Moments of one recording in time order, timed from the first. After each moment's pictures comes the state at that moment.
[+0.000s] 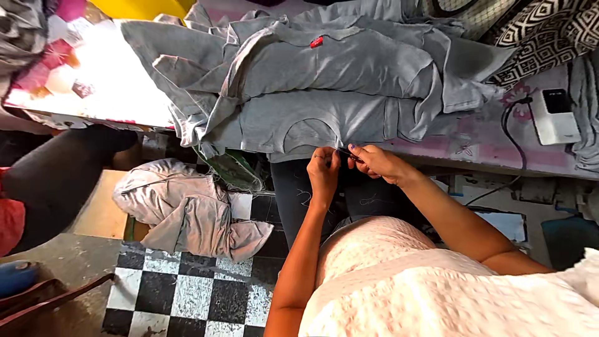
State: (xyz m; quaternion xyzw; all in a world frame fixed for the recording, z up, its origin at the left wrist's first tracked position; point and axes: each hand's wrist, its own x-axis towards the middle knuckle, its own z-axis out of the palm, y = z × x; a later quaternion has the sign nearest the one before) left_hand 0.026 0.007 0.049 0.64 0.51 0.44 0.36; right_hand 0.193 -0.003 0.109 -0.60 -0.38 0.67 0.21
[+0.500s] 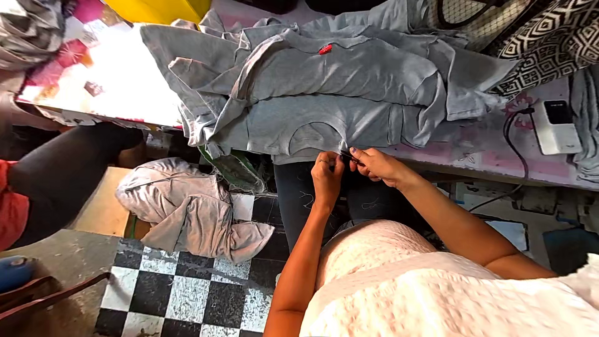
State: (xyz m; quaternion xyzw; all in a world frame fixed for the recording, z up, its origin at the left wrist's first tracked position) left_hand 0.023 0.004 0.044 0.64 0.51 0.45 0.35; right_hand 0.184 0.004 0.114 -0.63 -0.36 0.66 0.19
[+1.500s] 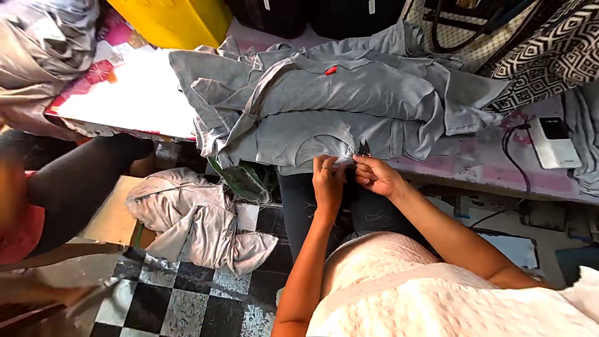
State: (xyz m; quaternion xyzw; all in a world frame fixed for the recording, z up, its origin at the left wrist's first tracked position) left_hand 0.020 0.019 0.059 0.68 0.52 0.44 0.27; right_hand 0.178 0.011 0.078 -0.44 -0.08 0.76 0.47
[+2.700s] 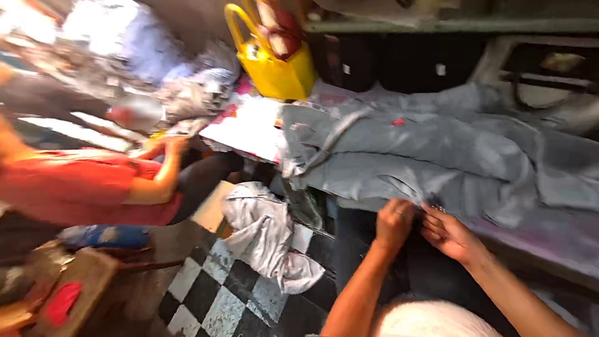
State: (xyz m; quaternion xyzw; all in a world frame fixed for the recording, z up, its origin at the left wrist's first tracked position) left_hand 0.026 0.033 0.042 0.74 0.40 0.51 0.17; right_hand 0.168 0.005 0.094 -0.45 -0.06 0.75 0.49
